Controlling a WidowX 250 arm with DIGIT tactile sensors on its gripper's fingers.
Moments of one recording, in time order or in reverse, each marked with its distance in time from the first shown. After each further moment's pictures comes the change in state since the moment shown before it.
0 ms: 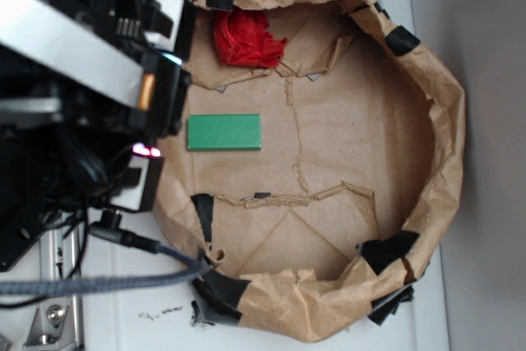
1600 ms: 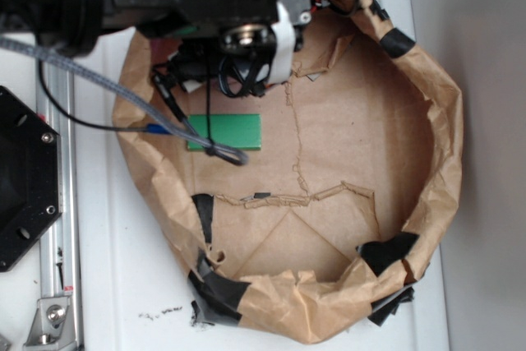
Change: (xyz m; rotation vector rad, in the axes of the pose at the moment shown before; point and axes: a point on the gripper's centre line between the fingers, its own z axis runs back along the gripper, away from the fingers) arm -0.013 0.070 -0.144 -0.039 0.296 -0.851
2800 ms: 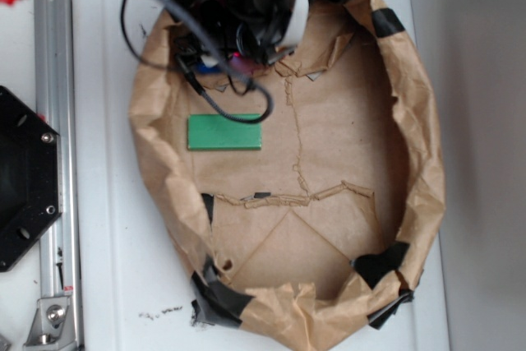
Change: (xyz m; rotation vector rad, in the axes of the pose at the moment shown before) arm -0.025 0.007 -0.040 -0.142 -0.135 0.076
